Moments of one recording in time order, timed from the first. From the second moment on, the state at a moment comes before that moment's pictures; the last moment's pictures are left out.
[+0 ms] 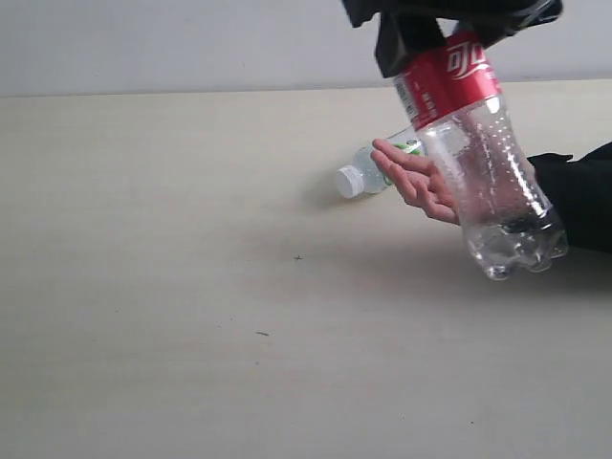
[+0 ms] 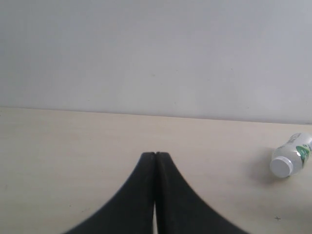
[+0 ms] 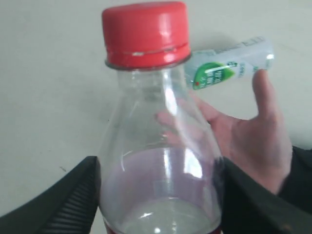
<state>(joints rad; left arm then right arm) -0.07 0.01 0.00 0.06 0.13 -0.19 0.64 1.45 -1.43 -0.14 1.10 0.32</state>
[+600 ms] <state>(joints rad) -0.07 0.01 0.00 0.06 0.13 -0.19 0.36 1.68 -1.49 -0.02 1.08 0.22</state>
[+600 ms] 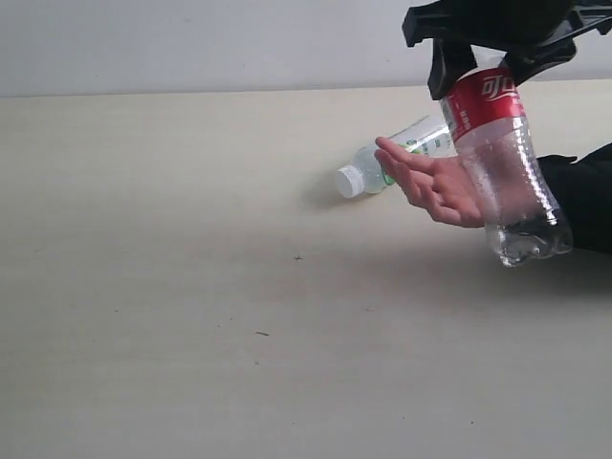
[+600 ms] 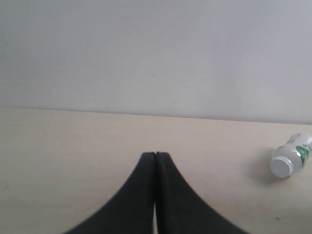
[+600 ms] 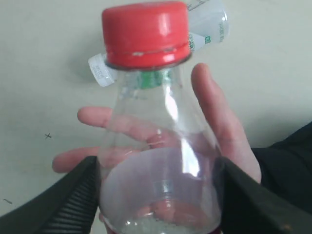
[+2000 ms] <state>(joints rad) -0.07 0.01 0.00 0.06 0.13 -0.19 0.36 1.98 -1.70 -0.05 1.14 0.19</state>
